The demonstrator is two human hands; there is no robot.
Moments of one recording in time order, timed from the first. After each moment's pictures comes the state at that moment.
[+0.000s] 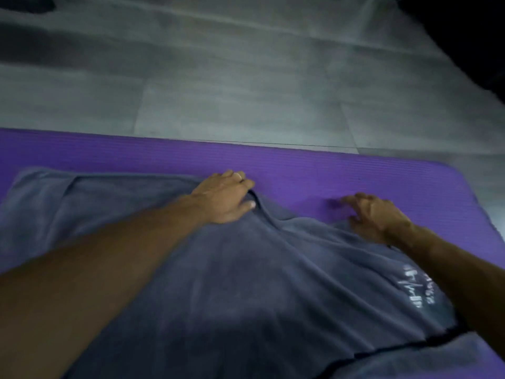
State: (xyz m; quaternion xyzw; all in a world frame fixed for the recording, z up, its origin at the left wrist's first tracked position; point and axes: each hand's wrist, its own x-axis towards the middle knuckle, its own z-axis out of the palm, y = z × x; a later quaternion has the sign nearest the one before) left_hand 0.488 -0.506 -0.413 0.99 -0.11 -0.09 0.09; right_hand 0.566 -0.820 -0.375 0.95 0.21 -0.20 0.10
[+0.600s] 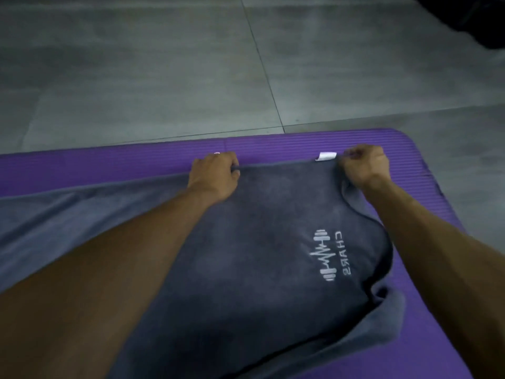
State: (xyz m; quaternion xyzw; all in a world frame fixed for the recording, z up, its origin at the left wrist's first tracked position) left_hand 0.602 -0.700 -0.413 0.98 0.09 -0.06 0.19; right_hand 0.695 -0.974 -0.402 0.93 -0.13 -0.06 -0.33
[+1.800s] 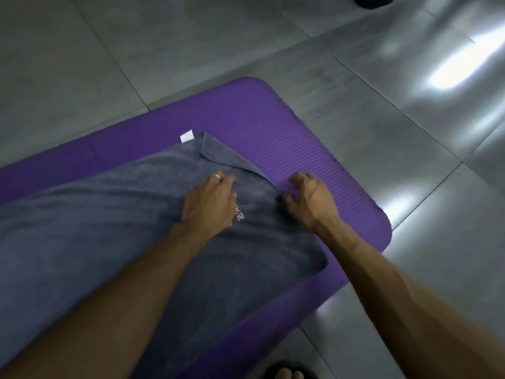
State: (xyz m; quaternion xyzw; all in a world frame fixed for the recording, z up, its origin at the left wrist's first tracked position) left_hand 0.511 -0.916 -0.415 0.97 -0.16 -0.03 0.18; right_hand 0.481 -1.124 -0.407 0.97 -0.10 -0.06 -0.22
